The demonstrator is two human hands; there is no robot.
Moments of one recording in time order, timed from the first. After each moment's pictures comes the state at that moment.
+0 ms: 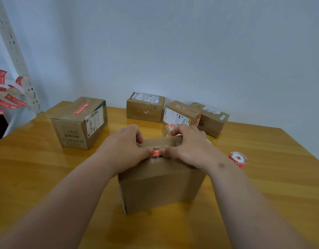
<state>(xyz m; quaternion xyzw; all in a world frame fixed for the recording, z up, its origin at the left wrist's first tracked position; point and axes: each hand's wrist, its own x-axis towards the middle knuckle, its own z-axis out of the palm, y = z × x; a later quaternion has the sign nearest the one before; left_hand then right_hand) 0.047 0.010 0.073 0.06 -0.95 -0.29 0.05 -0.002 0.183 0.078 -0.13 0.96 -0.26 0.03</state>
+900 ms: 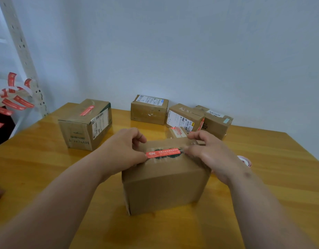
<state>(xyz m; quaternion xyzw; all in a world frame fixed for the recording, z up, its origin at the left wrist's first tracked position) 0.054 -0.011 0.072 0.02 -0.92 -0.39 0.00 0.000 0.212 0.069 -0.07 0.87 -0.49 0.06</state>
